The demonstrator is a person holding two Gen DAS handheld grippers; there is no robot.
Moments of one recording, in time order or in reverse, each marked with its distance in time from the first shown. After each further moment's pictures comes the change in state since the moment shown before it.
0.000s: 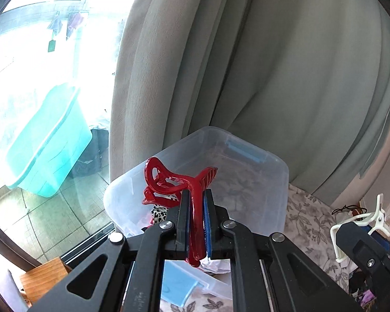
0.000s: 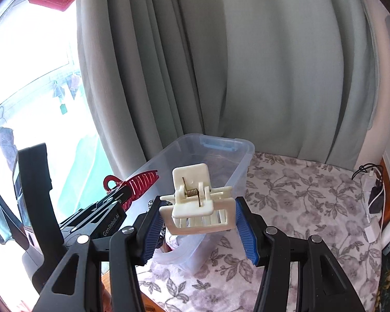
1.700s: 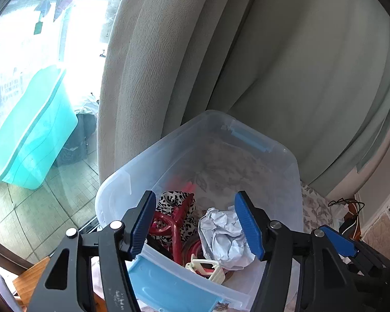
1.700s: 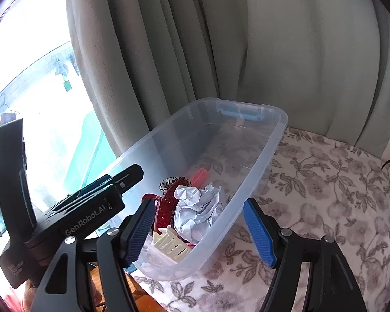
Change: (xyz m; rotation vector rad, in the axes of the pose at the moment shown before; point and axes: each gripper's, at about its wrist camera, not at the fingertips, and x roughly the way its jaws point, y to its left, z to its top) left arm 0.007 -0.008 0.008 0.014 0.092 -0.097; right arm 0.063 0.004 -0.013 -0.010 0.144 0.075
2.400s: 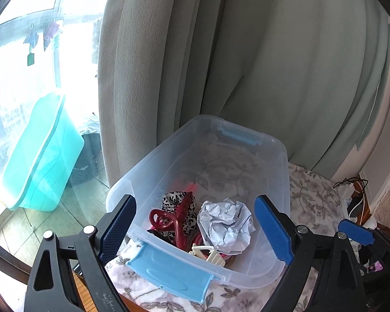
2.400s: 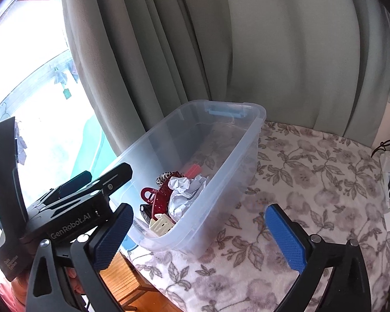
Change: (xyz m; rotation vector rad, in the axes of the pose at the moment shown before) left arm -0.021 -0.016 -0.003 0.155 -0.039 0.086; right arm -0.035 -0.021 -0.013 0.046 -0.003 0.004
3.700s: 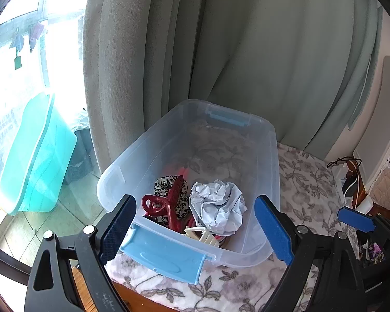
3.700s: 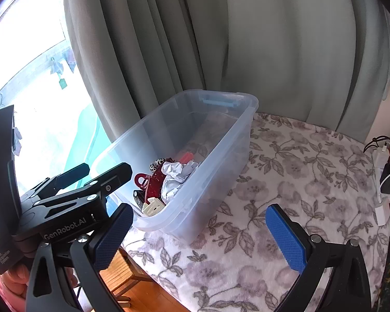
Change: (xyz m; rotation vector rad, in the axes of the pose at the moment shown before) left arm 0.007 0.003 -0.010 0.042 0.091 -0.057; right arm -0.006 0.000 -0.006 -0.024 0.047 -0.036
